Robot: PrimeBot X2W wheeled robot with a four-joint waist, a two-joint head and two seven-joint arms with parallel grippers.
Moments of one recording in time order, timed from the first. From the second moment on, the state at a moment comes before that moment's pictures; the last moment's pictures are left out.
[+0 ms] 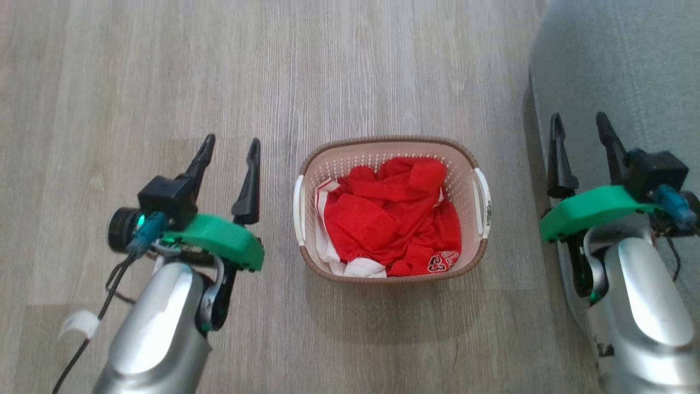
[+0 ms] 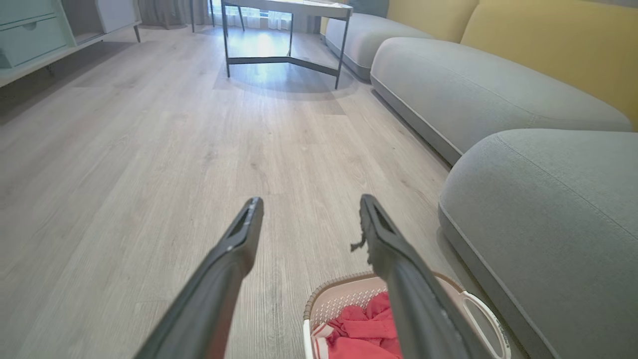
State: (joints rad) left arm -0.38 0.13 -0.36 0.33 -0.35 0.01 -0.26; right arm -0.41 -0.06 -0.03 0.38 0.16 0.14 -0.25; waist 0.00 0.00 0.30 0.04
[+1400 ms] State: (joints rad) left arm 0.00 0.22 -0.31 0.05 -0.41 0.14 -0.16; right arm -0.05 -0.04 -0.07 0.14 0.15 0.14 -0.18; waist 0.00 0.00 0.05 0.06
